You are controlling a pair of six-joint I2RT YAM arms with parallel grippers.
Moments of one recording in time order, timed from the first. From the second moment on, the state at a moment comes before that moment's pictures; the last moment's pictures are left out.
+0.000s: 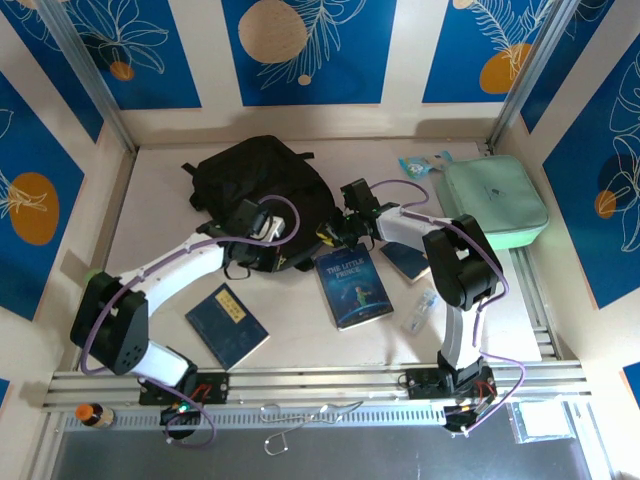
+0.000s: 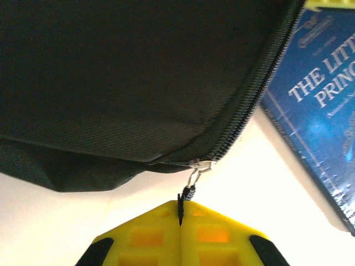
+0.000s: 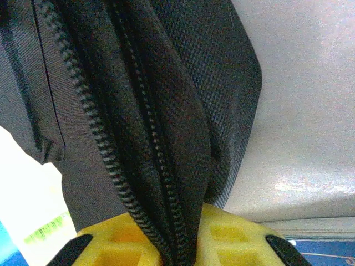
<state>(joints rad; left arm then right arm) -0.54 1.47 1.00 -0.65 0.15 -0.24 0.50 1.91 1.20 -0.24 -0.42 1.13</state>
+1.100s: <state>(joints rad) -0.45 1.56 1.10 -0.81 -0.07 -0.24 0.50 1.85 1.20 -0.13 -0.49 1.08</state>
